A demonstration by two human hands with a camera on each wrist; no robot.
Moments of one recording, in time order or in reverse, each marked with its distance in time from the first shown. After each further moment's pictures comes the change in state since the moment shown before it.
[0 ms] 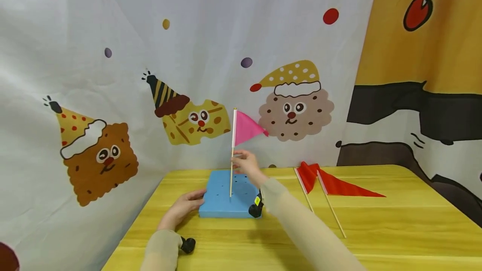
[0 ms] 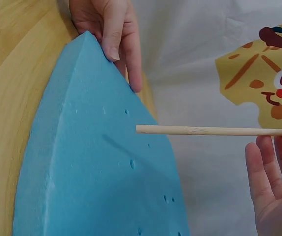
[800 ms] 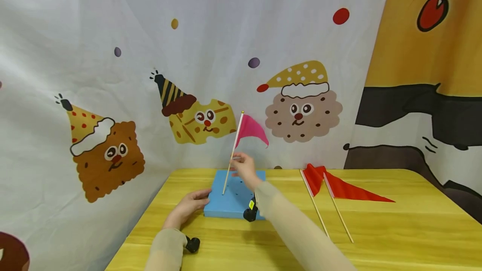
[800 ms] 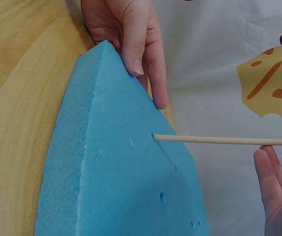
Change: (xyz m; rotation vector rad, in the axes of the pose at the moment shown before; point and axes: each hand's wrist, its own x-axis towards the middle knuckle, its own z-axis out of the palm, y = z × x) left_hand 0.002 0.000 -0.002 0.007 0.007 0.010; right_hand 0.005 0.018 0.030 -0.019 0.052 -0.040
